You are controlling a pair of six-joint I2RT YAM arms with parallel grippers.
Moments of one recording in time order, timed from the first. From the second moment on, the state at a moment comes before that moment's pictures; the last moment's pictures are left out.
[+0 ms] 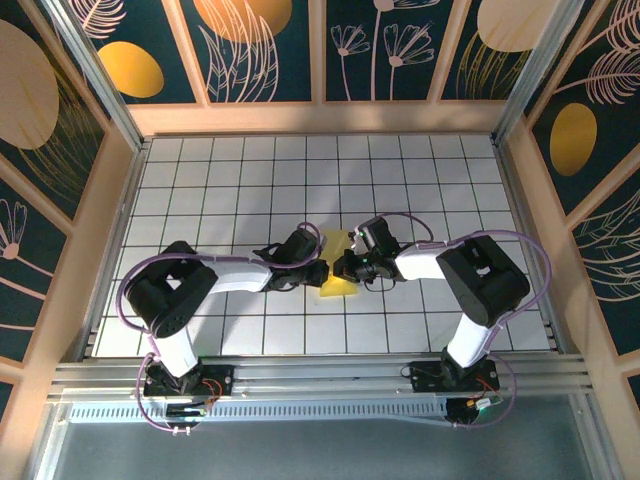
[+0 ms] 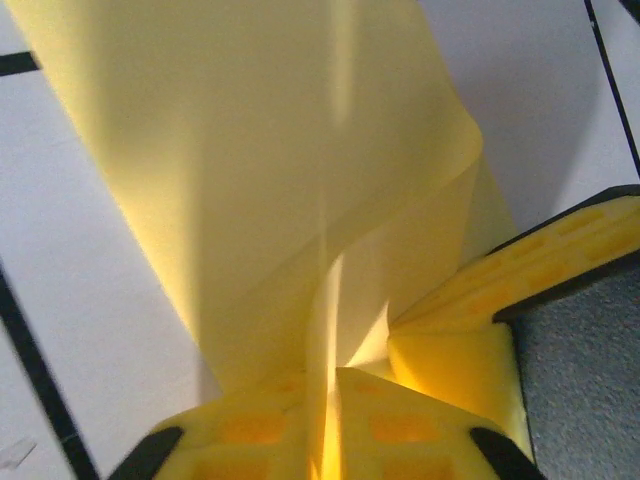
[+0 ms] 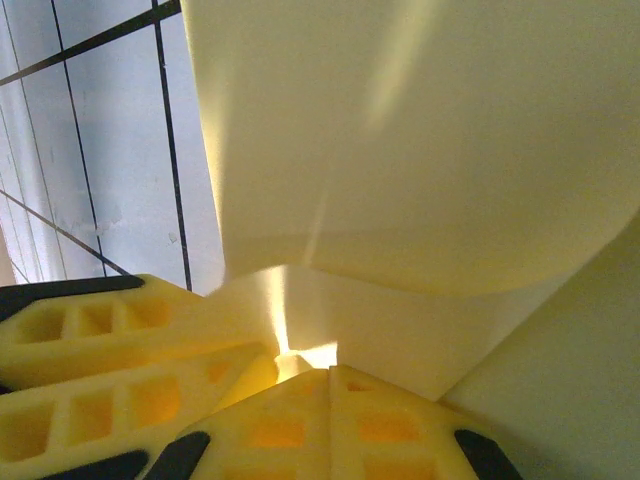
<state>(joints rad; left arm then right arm) -0.81 1.76 0.83 0.02 0.11 -0.58 0.60 1.73 0.70 0.10 -0.52 0.78</state>
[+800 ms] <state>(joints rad) -0.81 1.54 0.71 0.05 0.34 -0.82 0.60 1.73 0.70 0.11 -0.52 0.78</state>
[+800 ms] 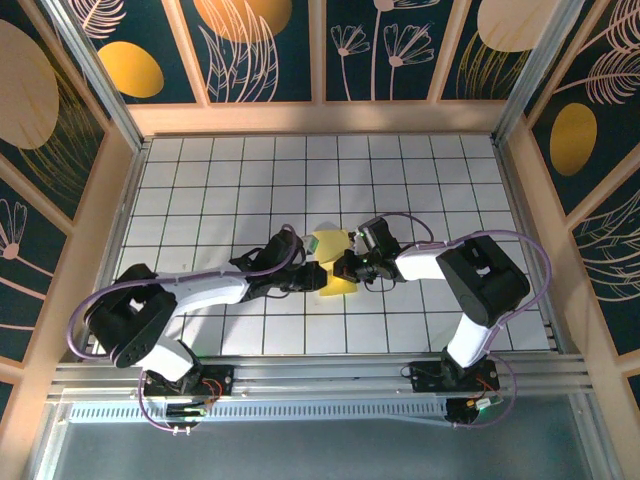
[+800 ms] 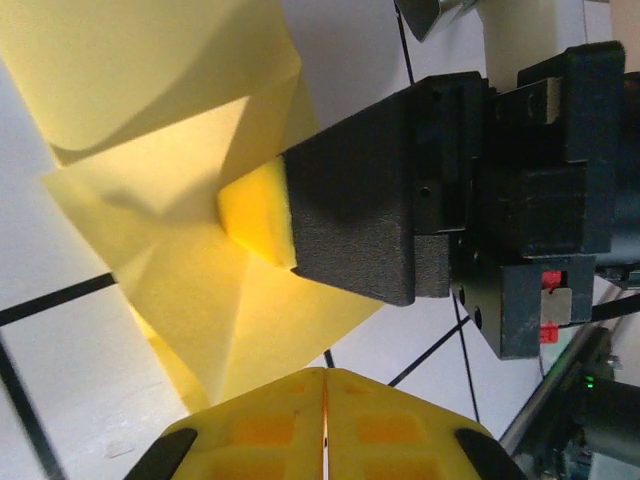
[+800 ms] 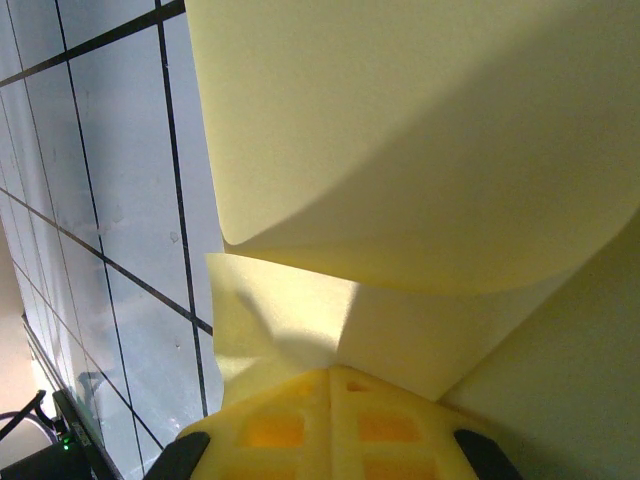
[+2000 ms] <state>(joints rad) -0.81 1.70 0.70 0.14 0.38 -0.84 0.60 1.73 0.70 0.11 -0.52 0.78</state>
